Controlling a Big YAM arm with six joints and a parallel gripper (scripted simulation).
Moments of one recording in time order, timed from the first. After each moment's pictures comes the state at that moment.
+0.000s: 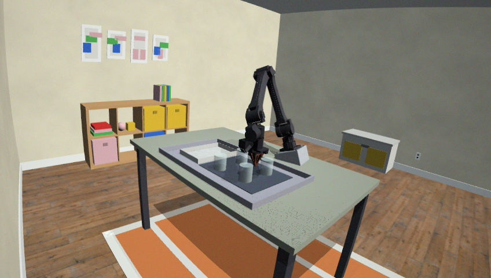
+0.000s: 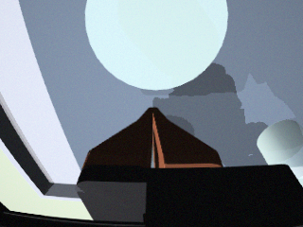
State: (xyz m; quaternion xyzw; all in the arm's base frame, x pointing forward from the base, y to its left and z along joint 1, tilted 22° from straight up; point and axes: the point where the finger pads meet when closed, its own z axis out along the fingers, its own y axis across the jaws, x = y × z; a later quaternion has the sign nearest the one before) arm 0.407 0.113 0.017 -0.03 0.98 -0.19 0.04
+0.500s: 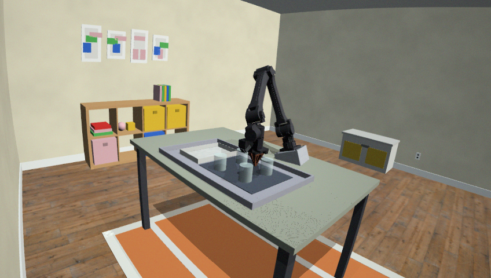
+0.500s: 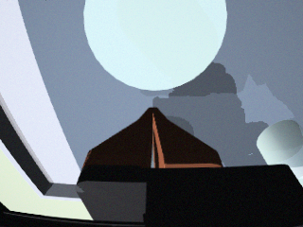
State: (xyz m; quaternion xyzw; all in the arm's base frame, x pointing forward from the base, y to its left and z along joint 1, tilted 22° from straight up) arm 0.407 0.112 0.017 -0.03 0.98 -0.19 0.04
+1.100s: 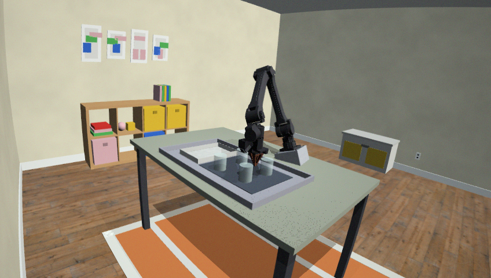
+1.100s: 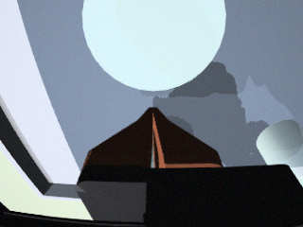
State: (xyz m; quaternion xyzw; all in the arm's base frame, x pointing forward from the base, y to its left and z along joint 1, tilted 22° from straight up) arm 0.407 0.111 0.017 -0.03 0.98 -0.19 0.04
